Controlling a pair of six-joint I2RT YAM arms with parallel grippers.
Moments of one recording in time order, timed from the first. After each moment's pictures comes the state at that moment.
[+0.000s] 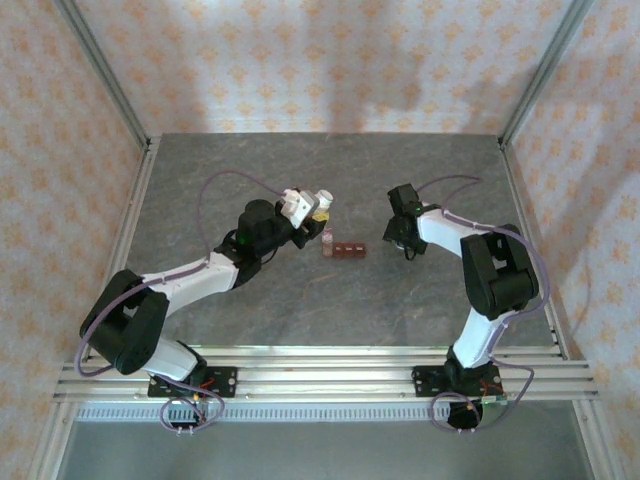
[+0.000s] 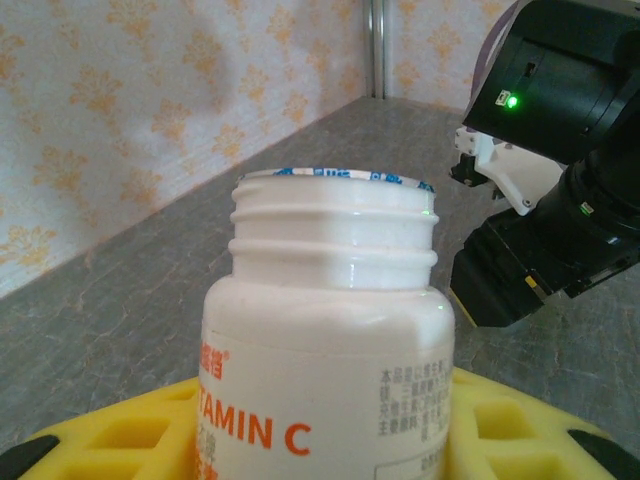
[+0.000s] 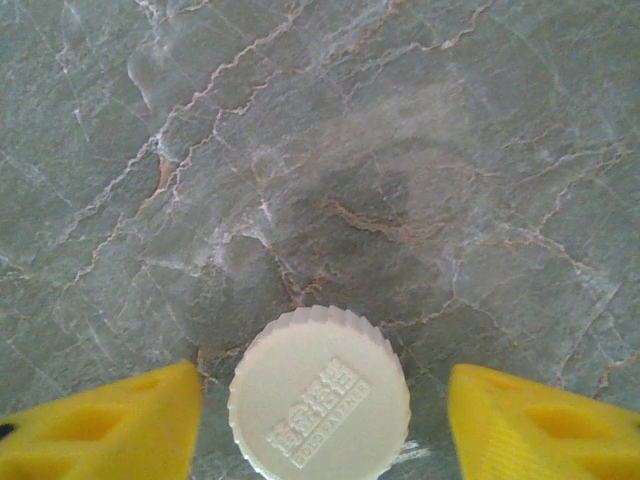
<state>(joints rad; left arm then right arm) -0.54 1.45 0.75 0.49 0.20 0.16 0.31 1.77 1.05 -0.49 0.19 0.66</state>
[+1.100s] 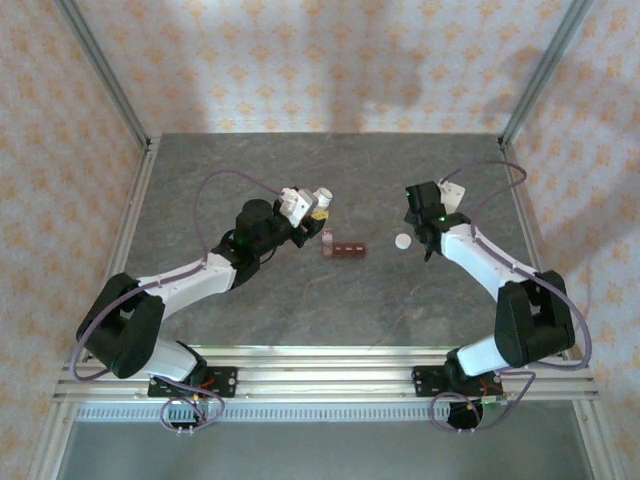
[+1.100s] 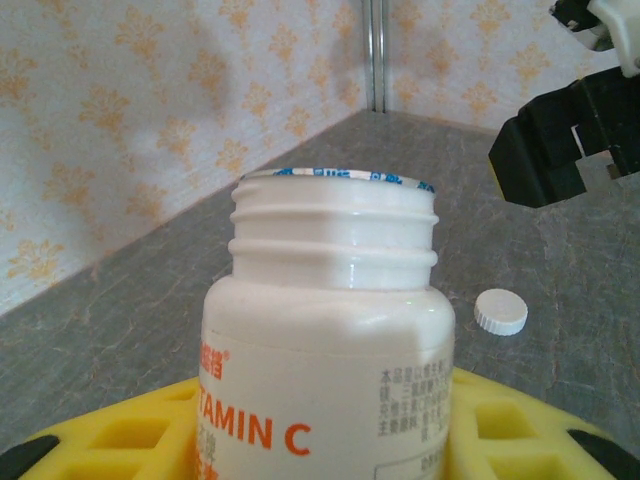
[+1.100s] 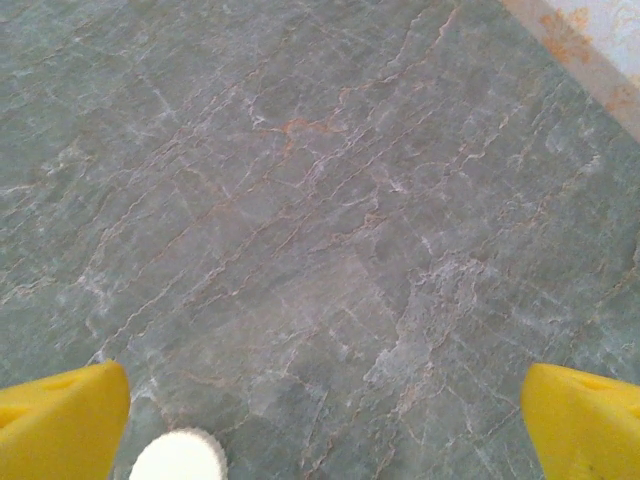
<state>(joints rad) -0.54 1.43 0.75 0.48 0.20 0.16 0.30 1.44 0.95 -0.46 0.57 0.63</state>
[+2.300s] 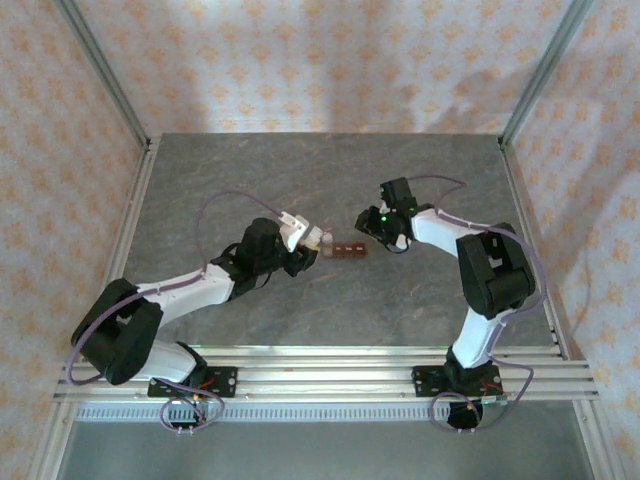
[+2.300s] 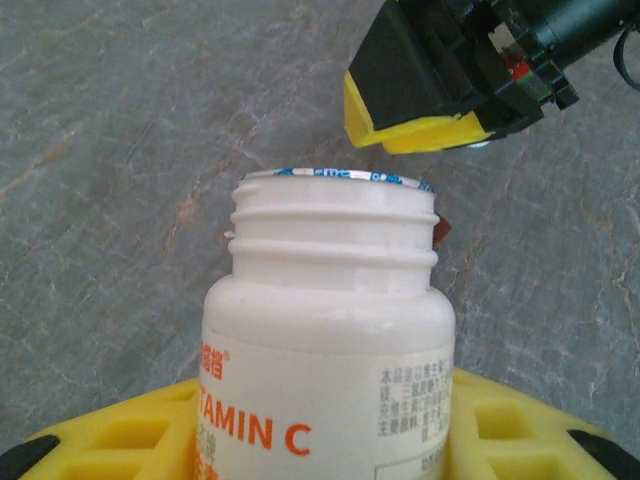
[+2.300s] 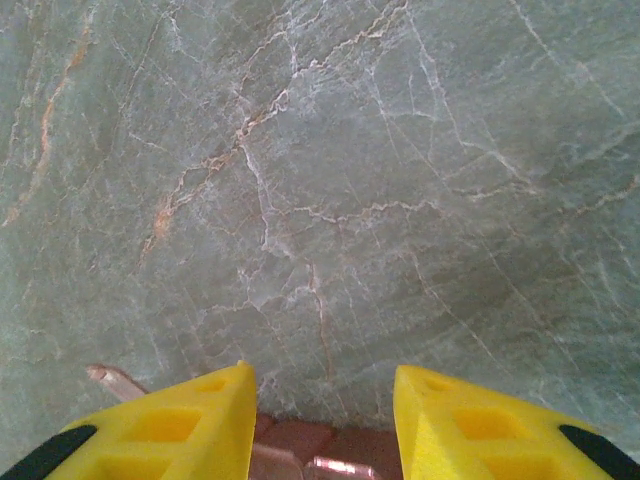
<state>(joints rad) -0.57 1.40 0.64 0.20 0.18 -0.03 0.35 1.80 1.08 -0.27 -0.29 0.74</state>
